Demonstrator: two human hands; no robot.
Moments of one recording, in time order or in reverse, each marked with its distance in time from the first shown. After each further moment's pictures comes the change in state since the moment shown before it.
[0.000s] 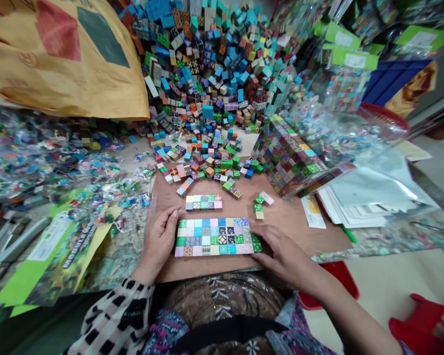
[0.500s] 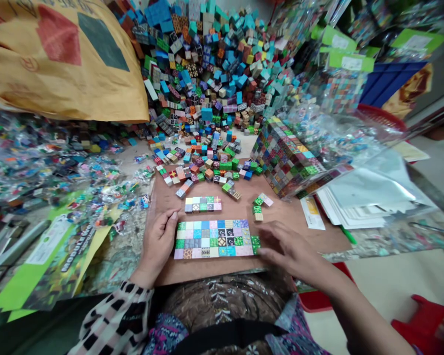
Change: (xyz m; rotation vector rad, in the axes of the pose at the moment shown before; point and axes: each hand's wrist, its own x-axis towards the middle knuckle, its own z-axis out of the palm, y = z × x) left_hand 0.001 0.003 0.001 -0.002 0.009 0.005; right_hand -0.001 0.007 -0.017 0.035 0.026 0.057
